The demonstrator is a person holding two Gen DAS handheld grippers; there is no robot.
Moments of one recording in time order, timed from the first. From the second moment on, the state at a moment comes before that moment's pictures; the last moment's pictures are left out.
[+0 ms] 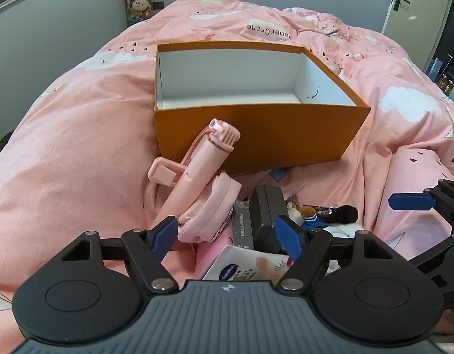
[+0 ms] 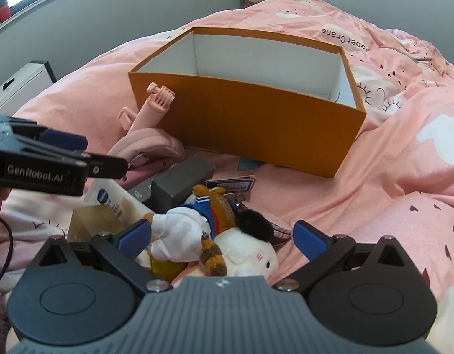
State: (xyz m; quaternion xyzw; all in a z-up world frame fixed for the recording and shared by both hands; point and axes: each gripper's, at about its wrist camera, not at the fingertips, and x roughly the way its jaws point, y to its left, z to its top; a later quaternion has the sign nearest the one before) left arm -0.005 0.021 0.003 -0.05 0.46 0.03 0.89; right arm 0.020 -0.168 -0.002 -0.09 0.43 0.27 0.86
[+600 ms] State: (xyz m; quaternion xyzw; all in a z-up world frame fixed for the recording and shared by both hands) left arm -0.003 0.010 0.002 -0.05 0.48 0.02 0.88; right arm 0.021 -0.180 -0.005 -0.07 0.43 0.27 0.86
